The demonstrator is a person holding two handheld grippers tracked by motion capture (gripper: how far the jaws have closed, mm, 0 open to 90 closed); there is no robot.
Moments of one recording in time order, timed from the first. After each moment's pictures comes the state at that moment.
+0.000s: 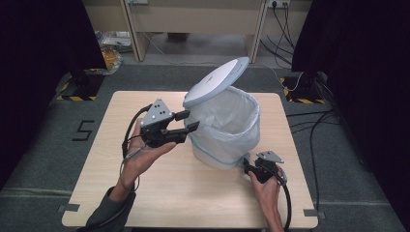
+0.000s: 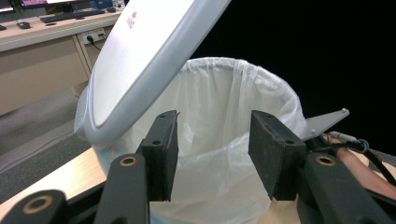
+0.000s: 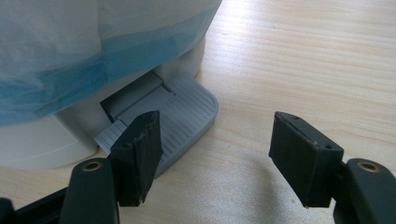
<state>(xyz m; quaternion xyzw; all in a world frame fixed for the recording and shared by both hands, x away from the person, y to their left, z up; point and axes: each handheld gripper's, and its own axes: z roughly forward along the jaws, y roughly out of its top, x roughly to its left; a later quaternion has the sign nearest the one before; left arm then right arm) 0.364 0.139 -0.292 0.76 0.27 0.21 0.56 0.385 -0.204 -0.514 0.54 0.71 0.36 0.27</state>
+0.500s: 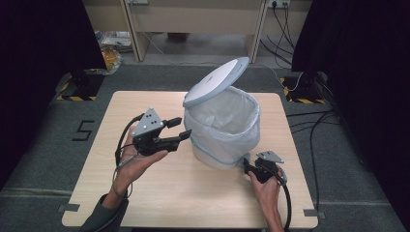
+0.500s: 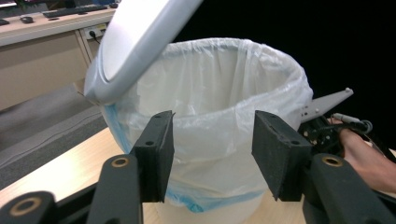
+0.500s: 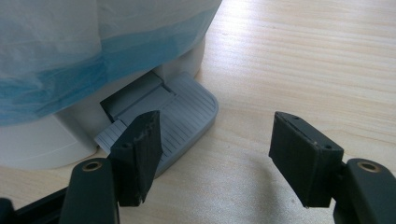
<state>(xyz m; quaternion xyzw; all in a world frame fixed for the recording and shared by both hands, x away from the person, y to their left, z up) 0.357 0.155 -0.315 0.76 0.27 0.21 0.55 0.385 -0.204 -0.514 0.54 0.71 0.36 0.27</state>
